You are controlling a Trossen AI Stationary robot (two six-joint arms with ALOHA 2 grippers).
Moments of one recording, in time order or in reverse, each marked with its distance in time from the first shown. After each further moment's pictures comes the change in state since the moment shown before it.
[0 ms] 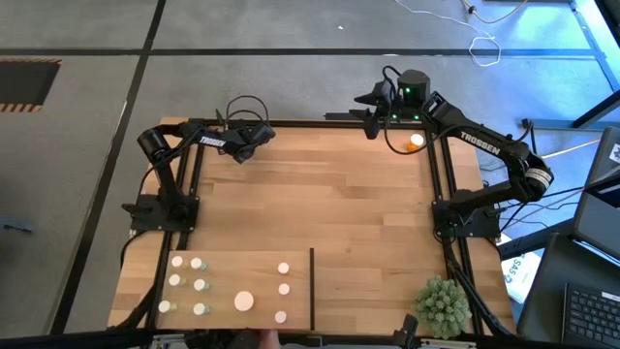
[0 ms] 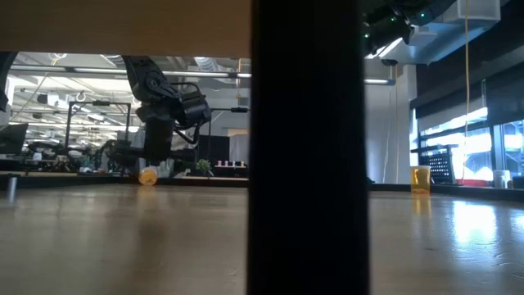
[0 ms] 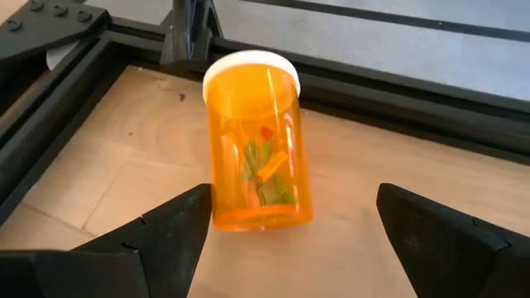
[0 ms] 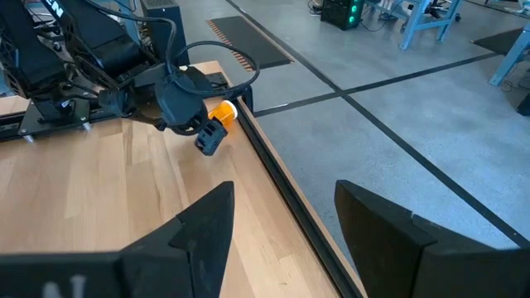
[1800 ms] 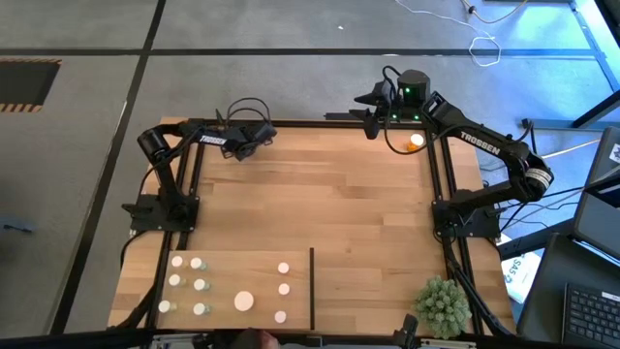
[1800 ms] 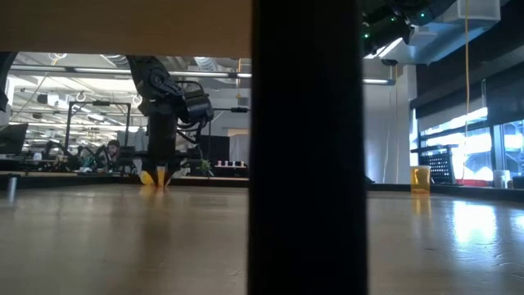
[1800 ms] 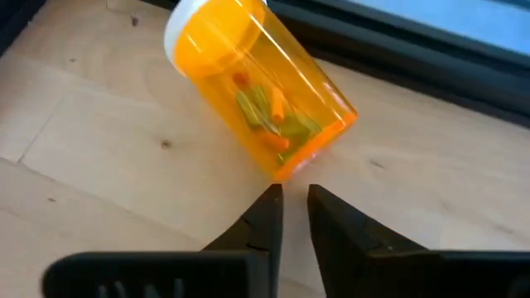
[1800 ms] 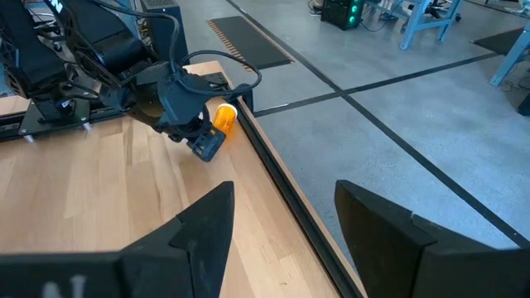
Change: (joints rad) left arm -0.004 0.000 0.045 -0.085 0.191 -0.123; right arm 0.000 0.000 0.000 0.000 0.000 0.000
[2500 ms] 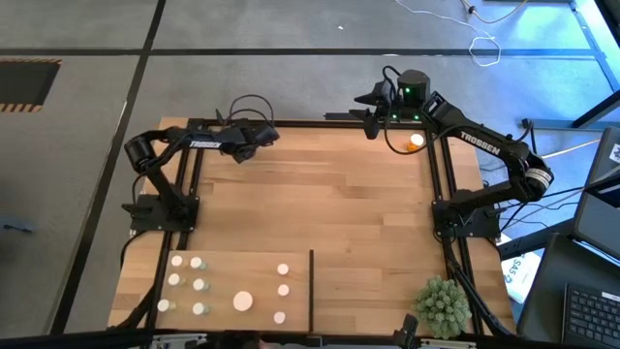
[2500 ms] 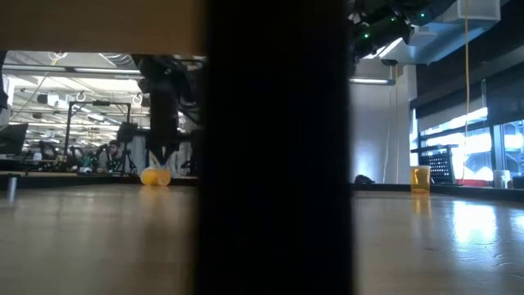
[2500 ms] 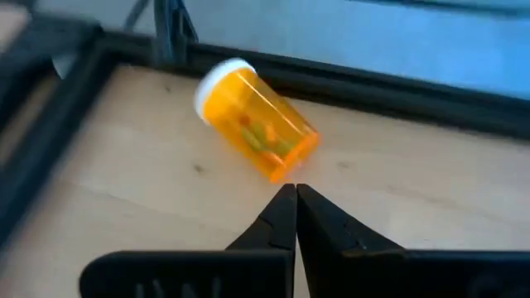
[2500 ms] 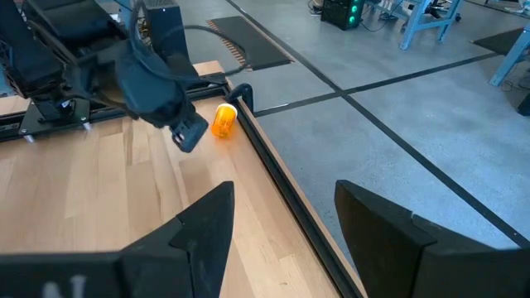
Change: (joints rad) left arm -0.085 -0.126 0.036 -0.169 -0.122 0.053; right arm 0.000 0.000 0.000 0.000 0.000 0.000
